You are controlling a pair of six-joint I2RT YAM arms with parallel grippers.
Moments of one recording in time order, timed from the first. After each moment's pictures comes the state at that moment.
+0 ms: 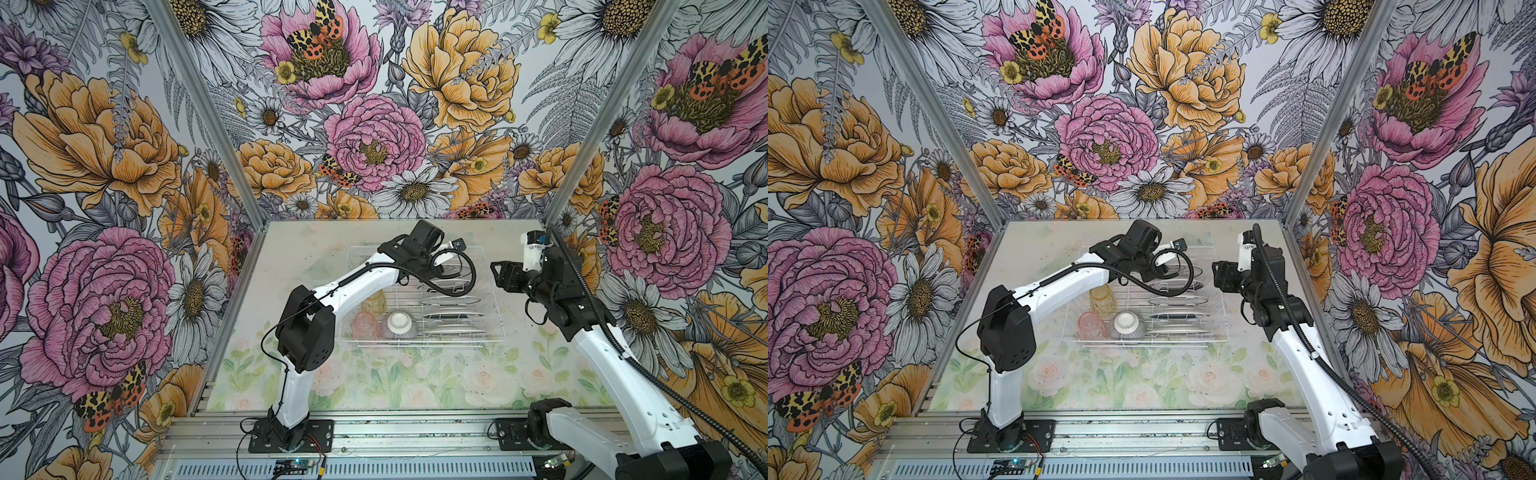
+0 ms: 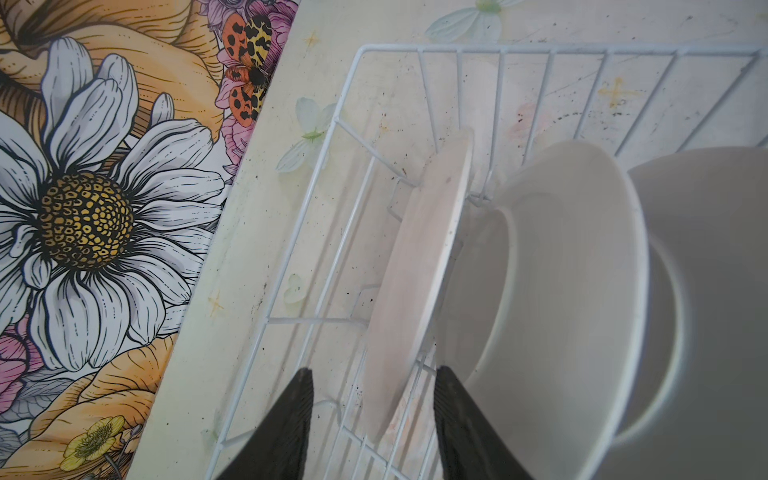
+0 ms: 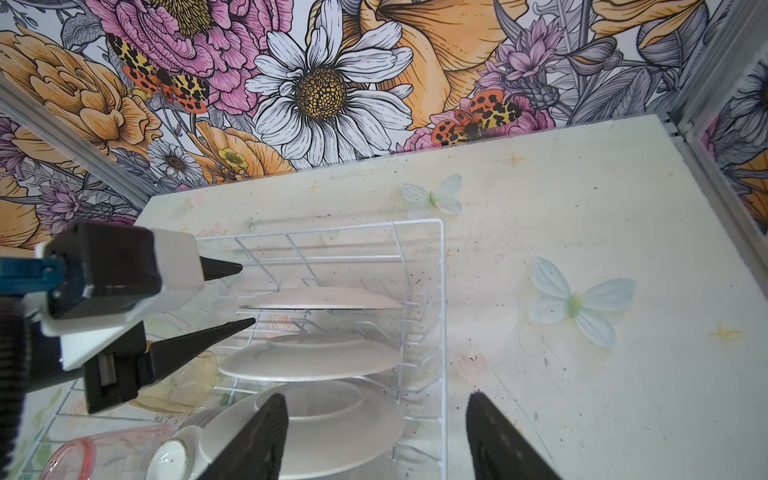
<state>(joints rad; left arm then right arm) -0.76 2.00 1.80 -0.57 -0.04 0.59 0.13 1.01 0.96 -0.48 -0.16 0.24</state>
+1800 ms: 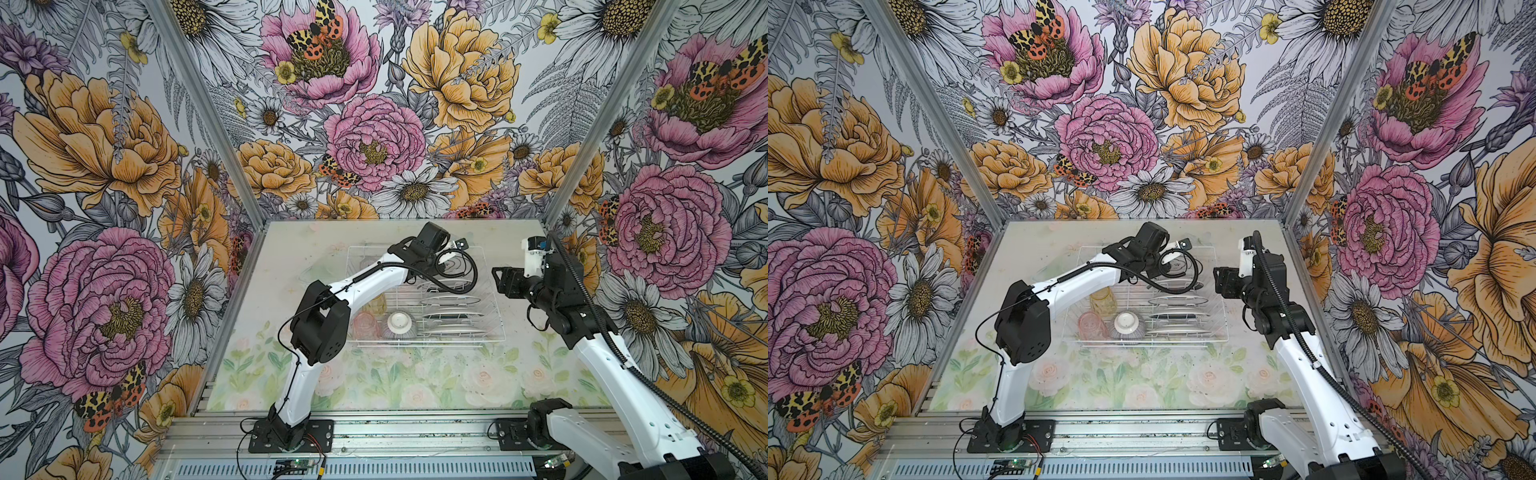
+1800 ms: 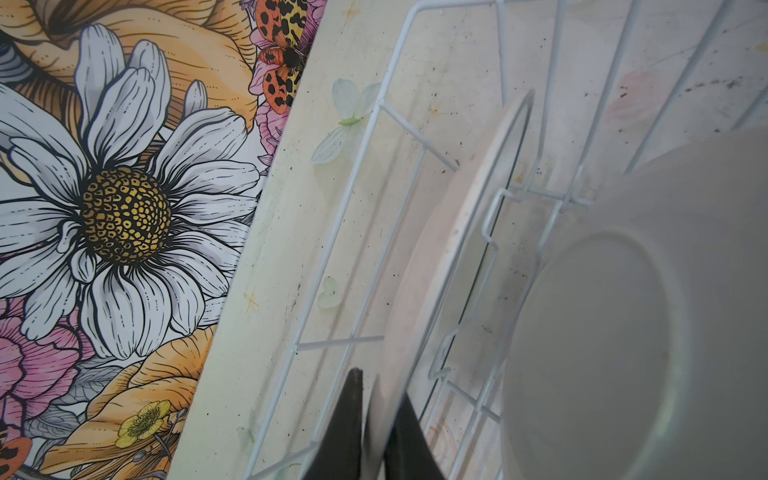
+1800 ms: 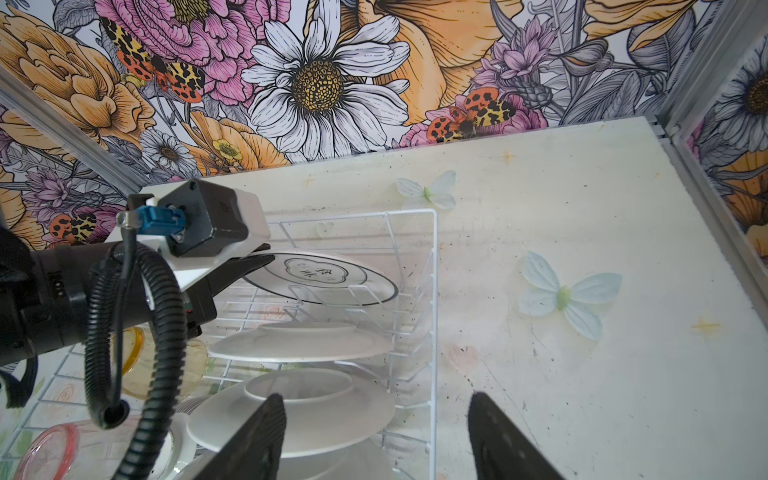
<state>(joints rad) -0.77 2.11 1.85 -0.48 -0.18 0.63 0.13 0.96 0.91 -0.48 -0.15 0.22</state>
